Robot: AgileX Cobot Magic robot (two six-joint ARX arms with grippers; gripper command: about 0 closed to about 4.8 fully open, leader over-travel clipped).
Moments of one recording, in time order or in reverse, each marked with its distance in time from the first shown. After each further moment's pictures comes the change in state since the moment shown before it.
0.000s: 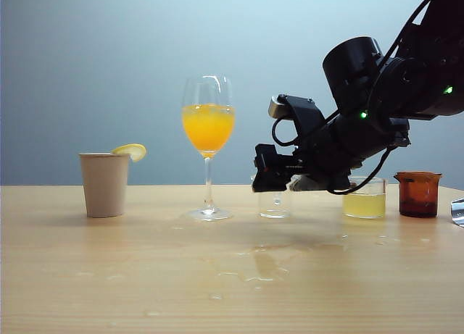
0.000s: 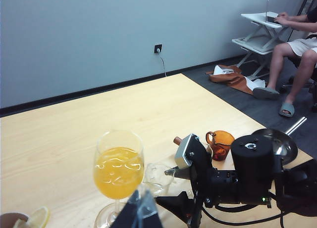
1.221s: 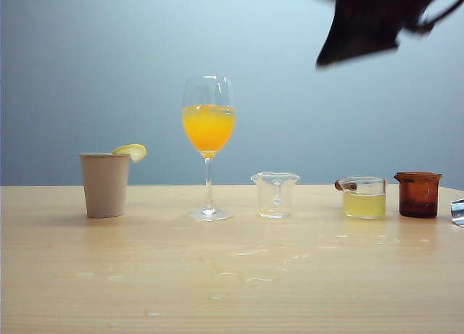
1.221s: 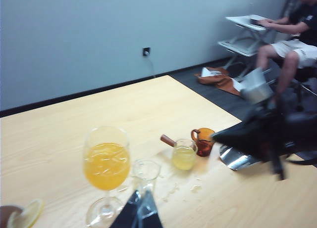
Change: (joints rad) left arm 0.000 -0.110 0.000 -0.095 0.038 -0.004; right arm 0.003 -0.716 -0.009 -0.681 -0.003 0.007
